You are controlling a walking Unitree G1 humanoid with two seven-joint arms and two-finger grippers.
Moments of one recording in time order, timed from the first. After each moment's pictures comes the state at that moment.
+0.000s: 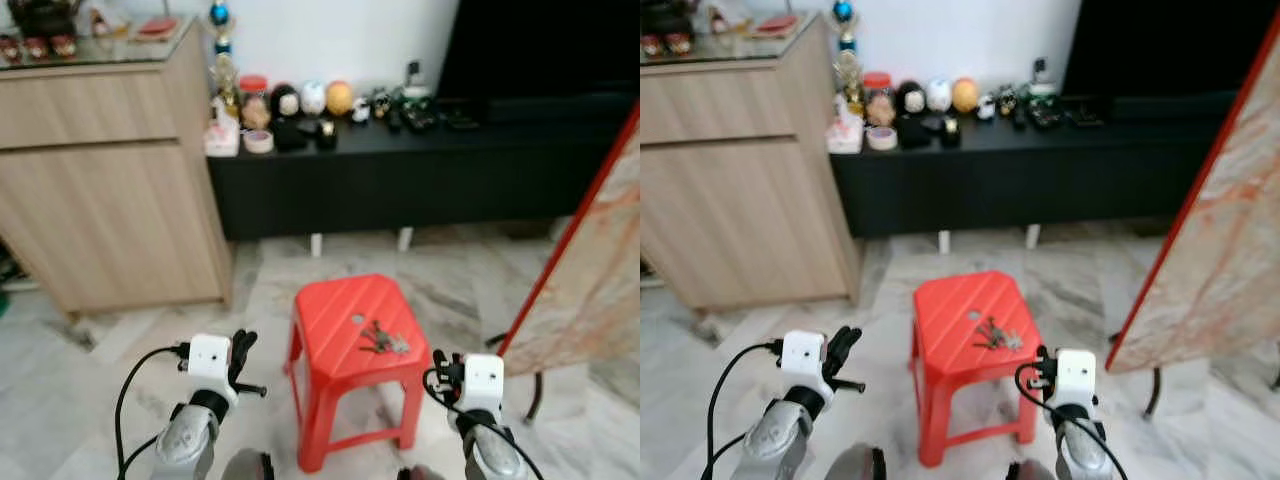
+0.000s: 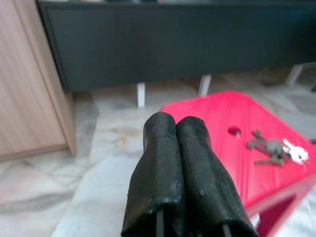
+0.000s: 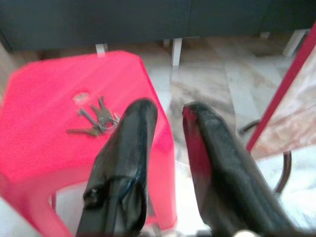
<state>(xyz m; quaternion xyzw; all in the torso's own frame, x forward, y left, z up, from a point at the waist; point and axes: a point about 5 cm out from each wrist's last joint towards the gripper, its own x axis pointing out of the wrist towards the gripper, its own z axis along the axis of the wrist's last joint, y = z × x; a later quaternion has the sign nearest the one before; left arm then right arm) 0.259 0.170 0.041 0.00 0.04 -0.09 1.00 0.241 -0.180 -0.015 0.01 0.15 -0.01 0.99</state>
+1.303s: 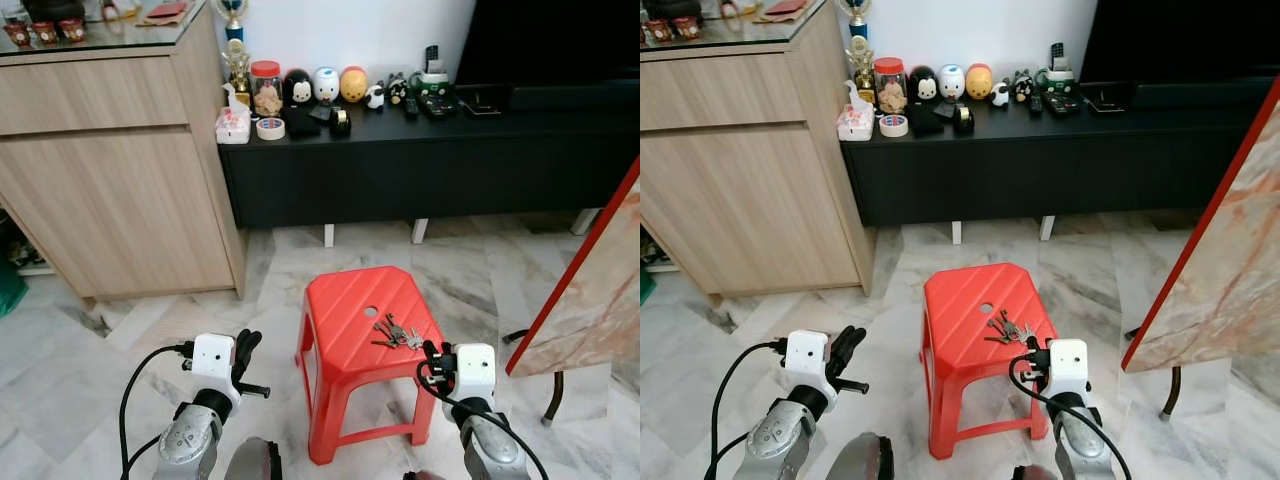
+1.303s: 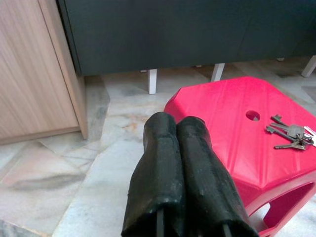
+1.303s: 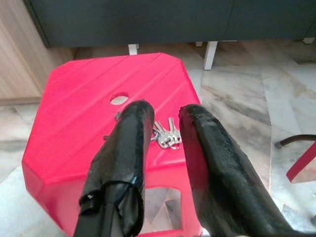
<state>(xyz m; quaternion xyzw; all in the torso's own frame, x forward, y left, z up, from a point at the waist) 0.256 0.165 0.036 -0.01 0.06 -0.09 0.99 0.259 -0.177 -0.004 0.02 0.14 0.02 0.99</state>
